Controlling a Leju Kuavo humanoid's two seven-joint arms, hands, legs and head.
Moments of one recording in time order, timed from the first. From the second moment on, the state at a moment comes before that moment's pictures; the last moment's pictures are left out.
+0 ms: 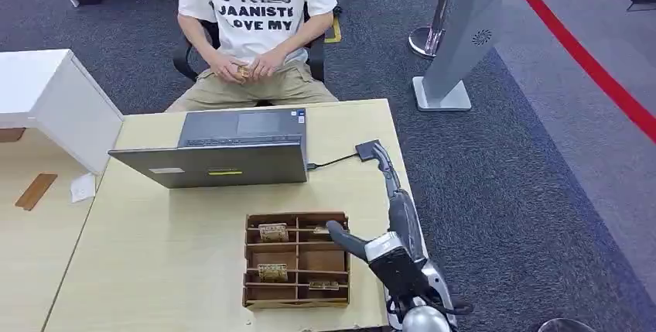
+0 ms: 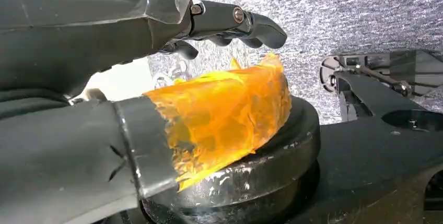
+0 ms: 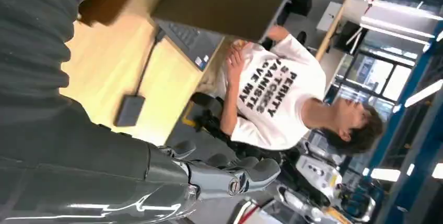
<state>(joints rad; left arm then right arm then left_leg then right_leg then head) -0.10 -0.23 1.12 -0.21 -1.13 -0.12 0.25 0.01 0.04 0.54 -1.74 0.36 -0.32 -0.23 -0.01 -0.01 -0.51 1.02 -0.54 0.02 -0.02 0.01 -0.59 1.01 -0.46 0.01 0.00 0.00</state>
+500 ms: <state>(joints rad) -0.10 -0.23 1.13 -0.21 -1.13 -0.11 0.25 0.11 0.00 0.54 -1.76 -0.16 0.10 -0.29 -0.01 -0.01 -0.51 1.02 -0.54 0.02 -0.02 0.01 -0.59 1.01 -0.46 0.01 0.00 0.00</state>
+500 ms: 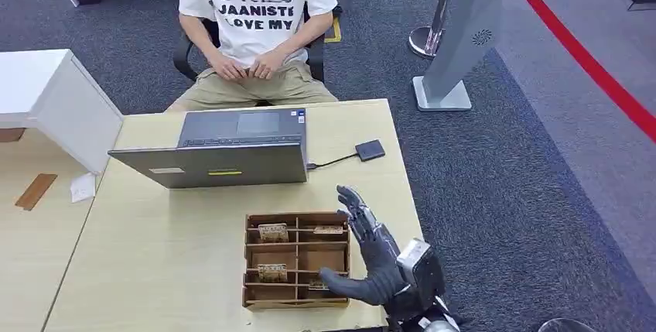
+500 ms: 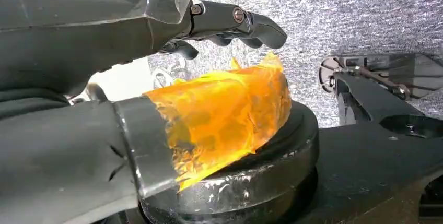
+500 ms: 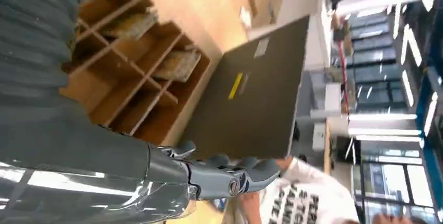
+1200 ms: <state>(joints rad) -0.10 -0.22 1.13 -0.21 -1.14 -0.13 0.24 0.13 -0.07 0.57 -1.76 -0.33 0.34 -0.34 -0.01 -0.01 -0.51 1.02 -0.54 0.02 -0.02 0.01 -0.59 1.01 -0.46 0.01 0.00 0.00</state>
